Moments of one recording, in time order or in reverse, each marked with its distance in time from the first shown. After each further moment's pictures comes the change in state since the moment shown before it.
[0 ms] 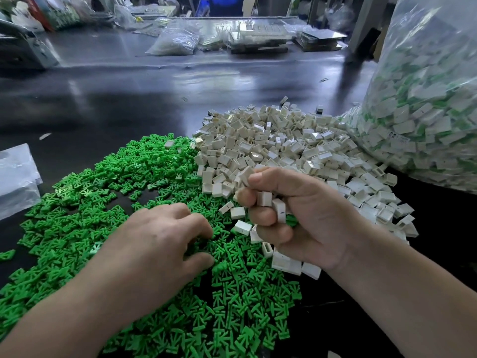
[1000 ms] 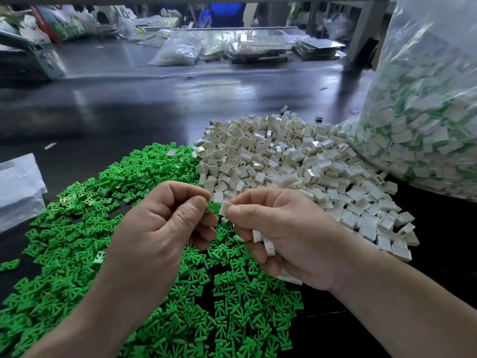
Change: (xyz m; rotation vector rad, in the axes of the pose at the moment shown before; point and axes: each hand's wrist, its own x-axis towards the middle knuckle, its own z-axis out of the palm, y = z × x) left_hand 0.009 0.011 0.013 -1.220 0.352 -0.190; right_hand -0.005 0.011 0.010 -0.400 0.057 -0.061
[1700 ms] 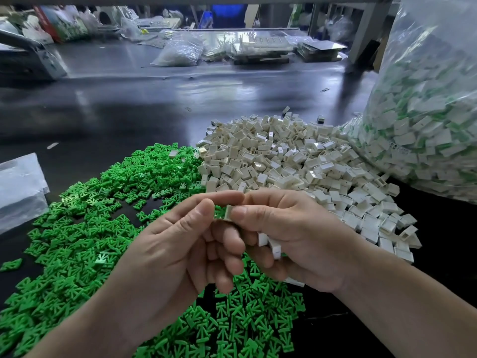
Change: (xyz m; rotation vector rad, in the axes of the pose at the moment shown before) left_hand -0.004 0.011 0.007 -0.708 -0.397 -0.321; right_hand -0.003 -0.001 -0.003 0.068 -0.163 -0.036
